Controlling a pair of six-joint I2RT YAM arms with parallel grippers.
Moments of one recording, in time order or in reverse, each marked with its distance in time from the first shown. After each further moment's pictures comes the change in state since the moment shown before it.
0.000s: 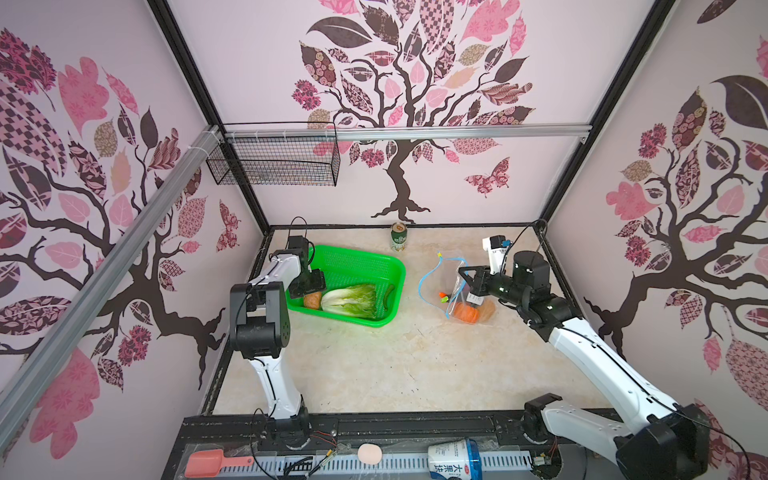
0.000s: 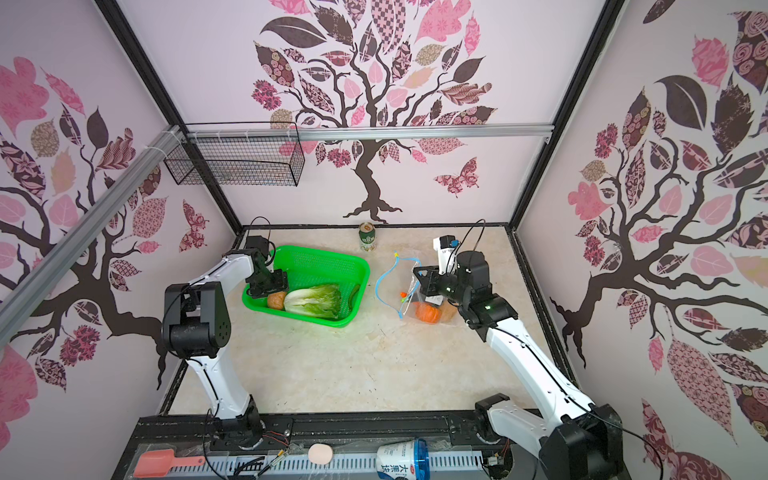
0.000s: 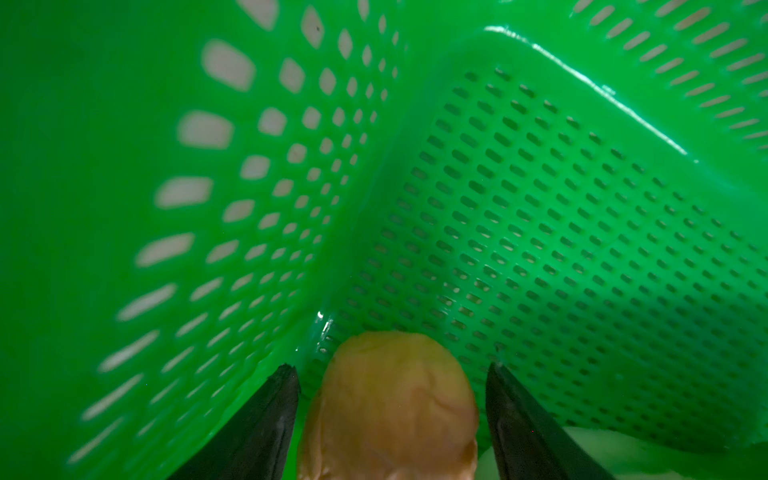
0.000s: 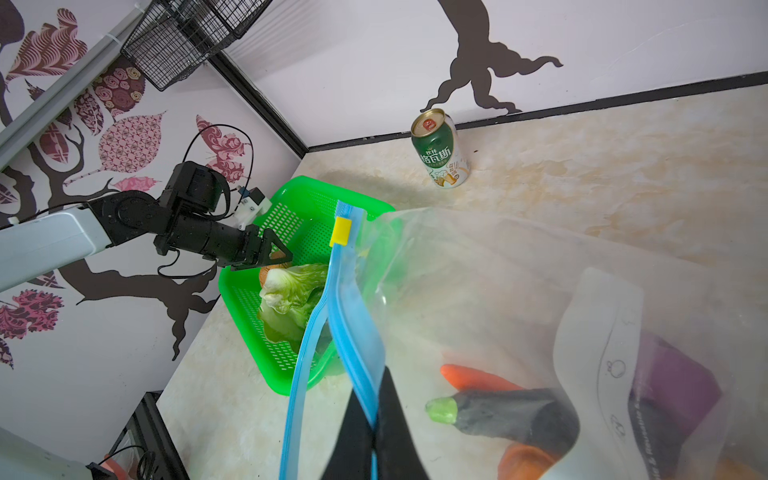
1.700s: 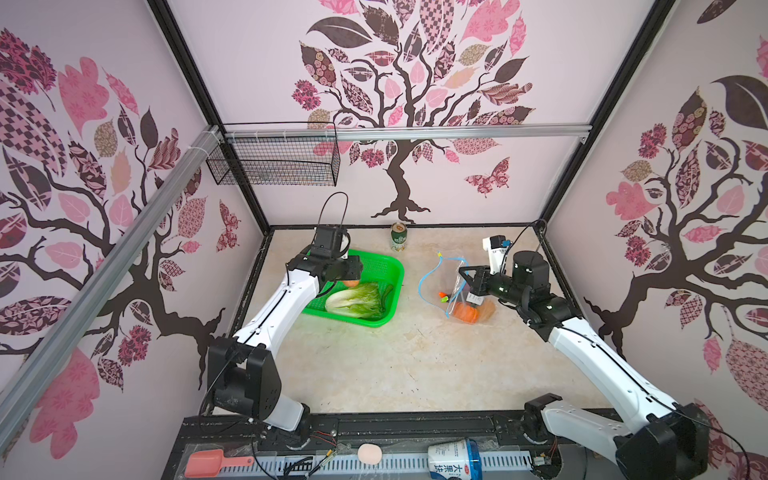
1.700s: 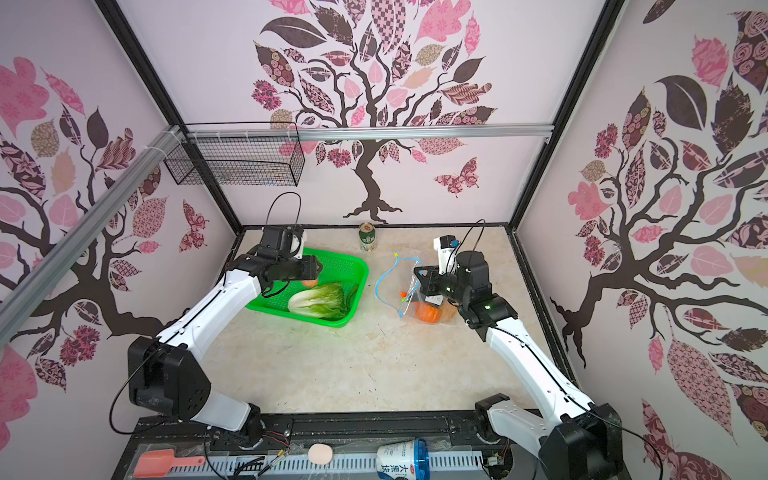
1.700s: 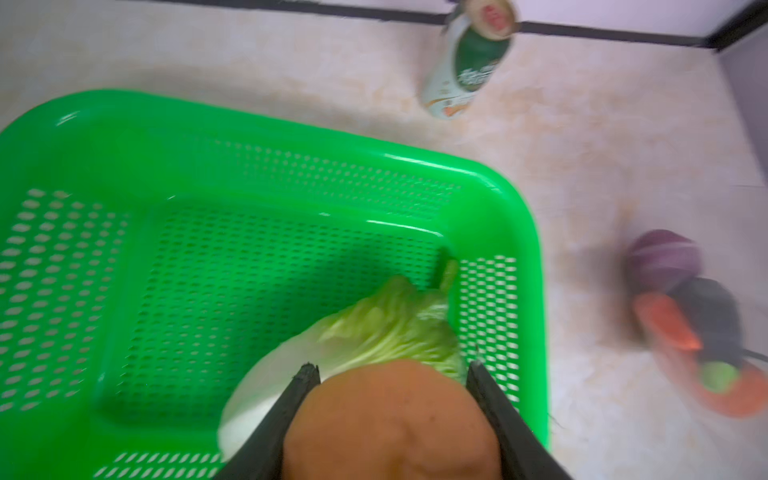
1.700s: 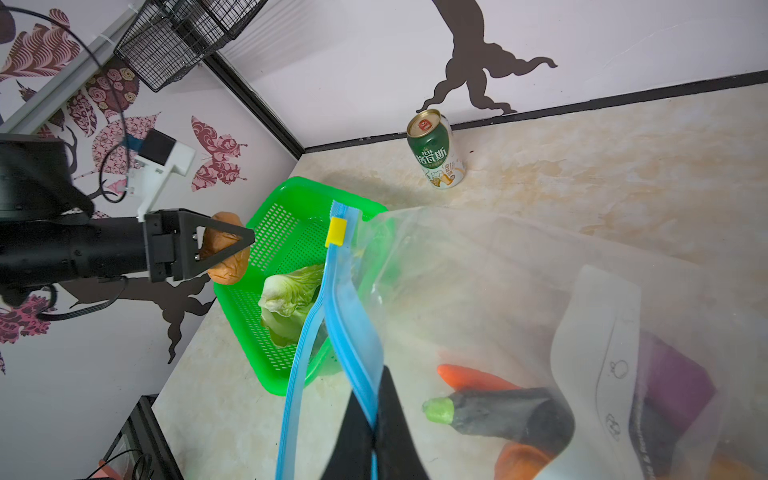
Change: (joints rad) left arm -0.390 -0.467 -0.101 0.170 0.098 -0.055; right arm 0.000 0.004 0.000 0.000 0.010 0.000
